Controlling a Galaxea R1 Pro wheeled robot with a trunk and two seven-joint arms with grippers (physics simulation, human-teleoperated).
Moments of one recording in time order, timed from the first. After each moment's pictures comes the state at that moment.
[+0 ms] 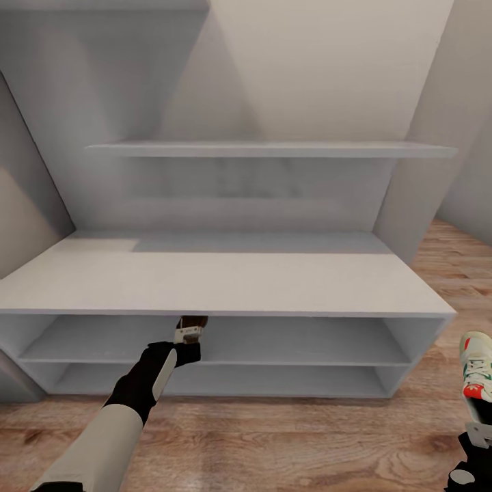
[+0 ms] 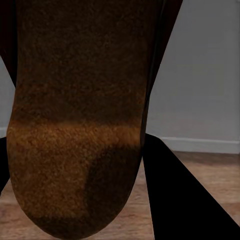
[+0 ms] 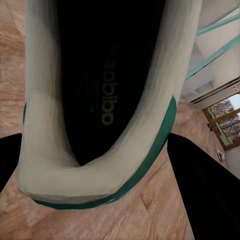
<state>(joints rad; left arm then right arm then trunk) -0.71 -0.08 0.03 -0.74 0.11 0.62 0.02 -0.51 -0.37 0.12 -0.13 0.05 -0.29 -0.82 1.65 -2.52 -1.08</state>
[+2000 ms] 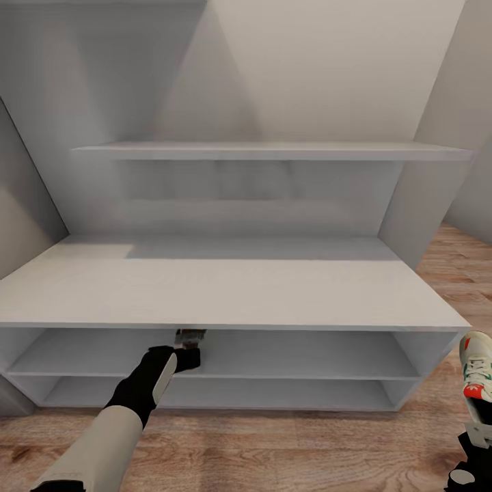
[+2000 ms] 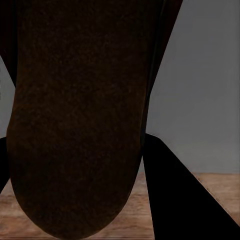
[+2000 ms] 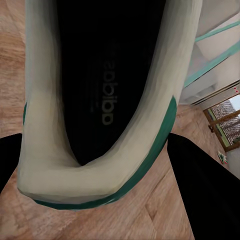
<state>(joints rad) -0.71 -0.08 0.03 -0.70 0.11 0.62 0.02 -0.51 -0.37 0.12 -0.13 0.05 -0.29 -0.82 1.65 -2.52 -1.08</state>
